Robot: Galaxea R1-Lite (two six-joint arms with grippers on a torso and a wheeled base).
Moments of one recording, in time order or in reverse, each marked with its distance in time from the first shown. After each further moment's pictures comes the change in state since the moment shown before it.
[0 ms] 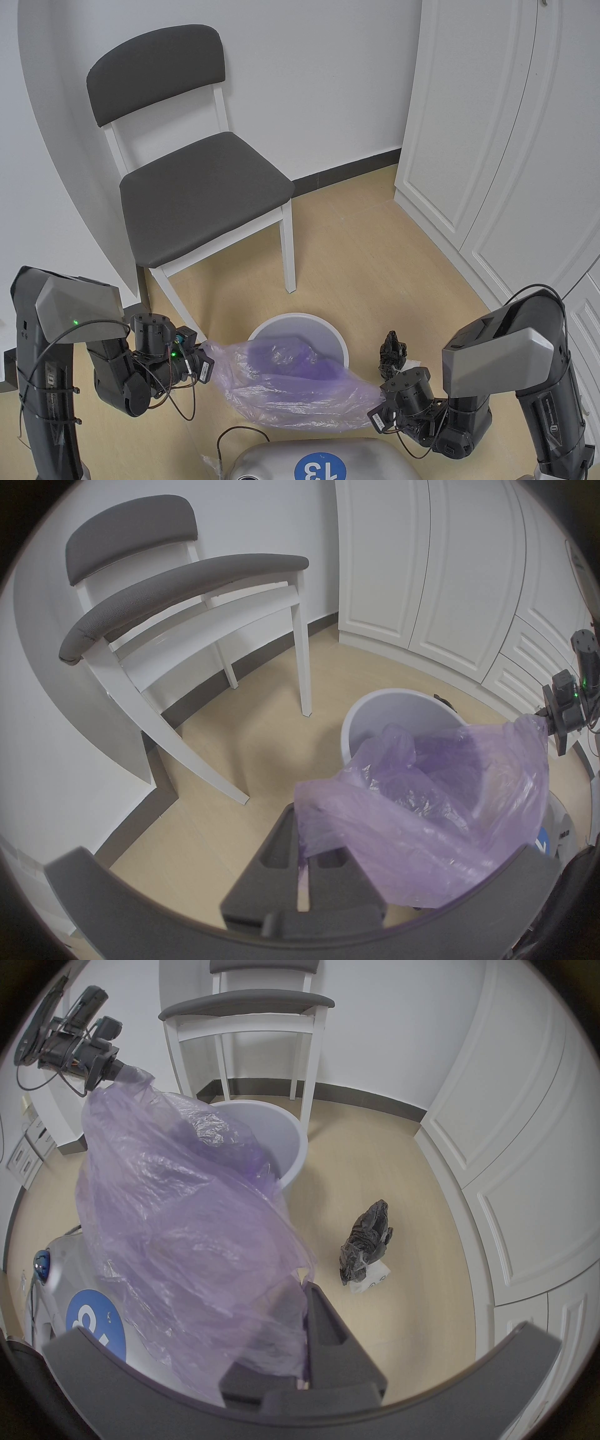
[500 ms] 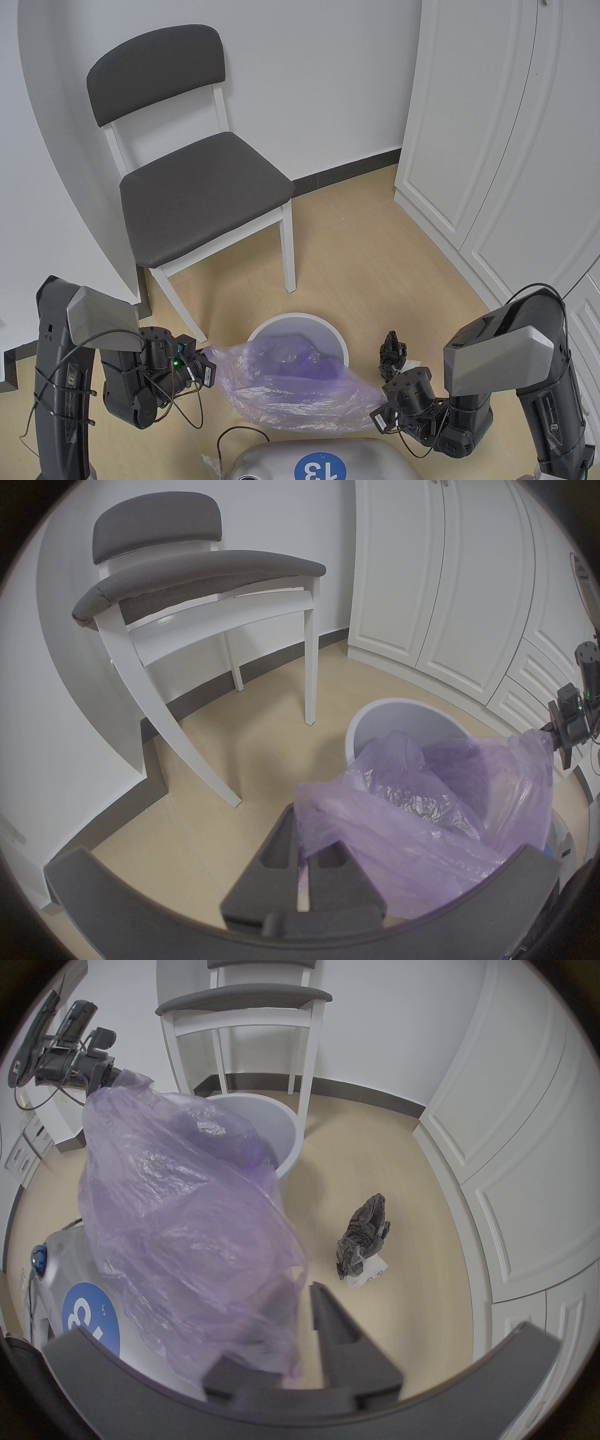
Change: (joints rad) left arm 0.005 0.123 0.026 -0.170 -0.009 -0.089; right arm -0.009 -0.001 0.000 0.020 -0.001 -0.002
